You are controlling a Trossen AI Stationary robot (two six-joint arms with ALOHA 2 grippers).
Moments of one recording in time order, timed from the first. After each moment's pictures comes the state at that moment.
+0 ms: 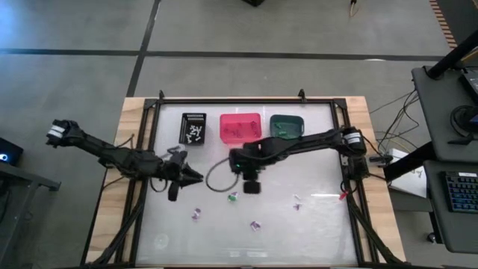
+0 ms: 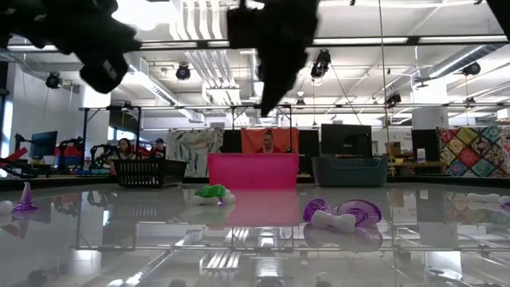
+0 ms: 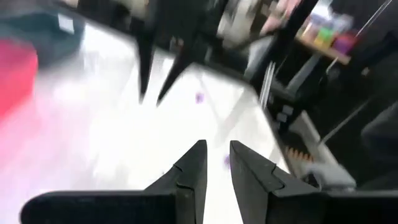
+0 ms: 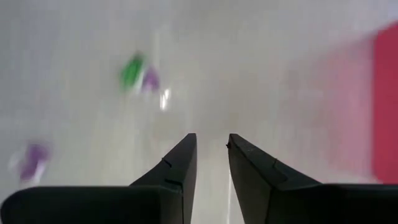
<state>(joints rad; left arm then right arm) -0.34 0.74 0.34 0.18 -0.20 -0.49 0.07 2.00 1.74 -0.94 -0.03 0.05</state>
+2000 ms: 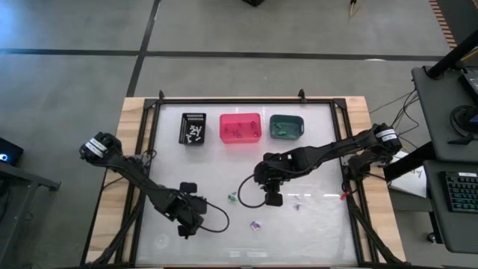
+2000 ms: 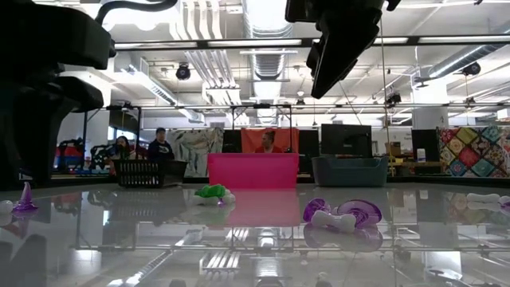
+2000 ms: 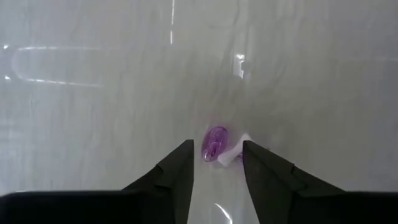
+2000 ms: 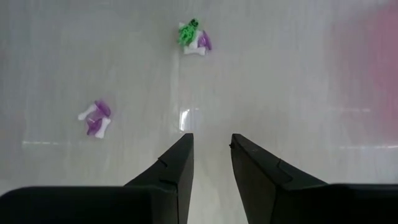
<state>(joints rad) -0.64 1.64 0.95 -0.68 -0.20 -0.66 0.20 1.67 1.31 -0.72 -0.03 0.22</state>
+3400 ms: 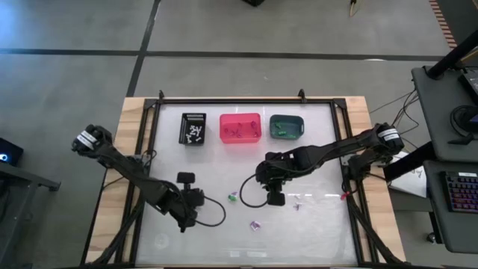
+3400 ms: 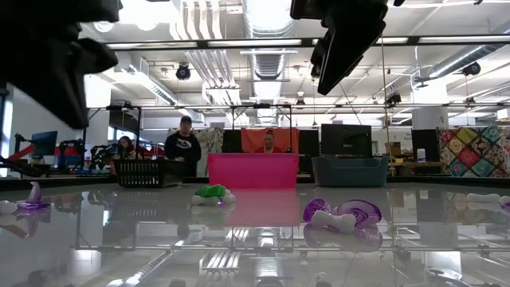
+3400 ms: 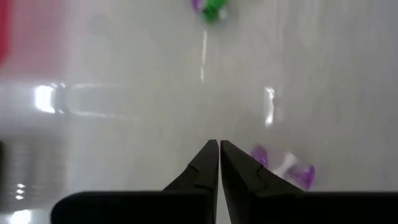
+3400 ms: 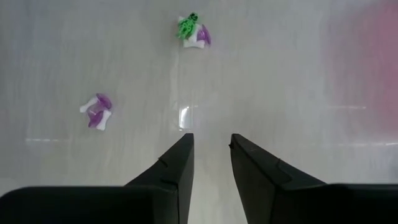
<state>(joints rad) -0.63 1.49 0.95 -0.76 -0.40 -0.59 0.20 1.65 1.31 -0.75 -0.03 0.22</state>
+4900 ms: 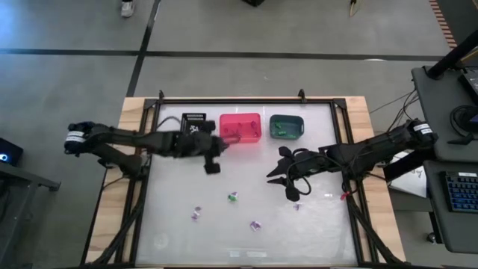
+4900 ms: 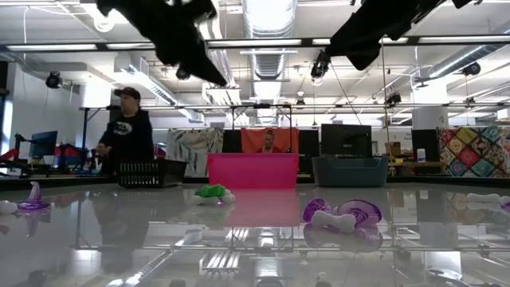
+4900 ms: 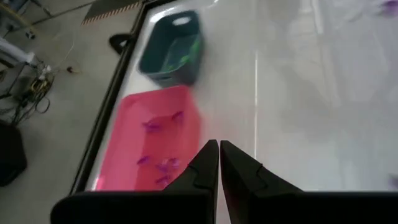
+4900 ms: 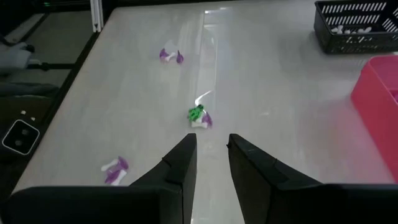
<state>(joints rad) 0.01 1.33 0.93 -0.24 -0.33 0.21 0.21 1.23 0.80 -0.11 0.03 0.16</state>
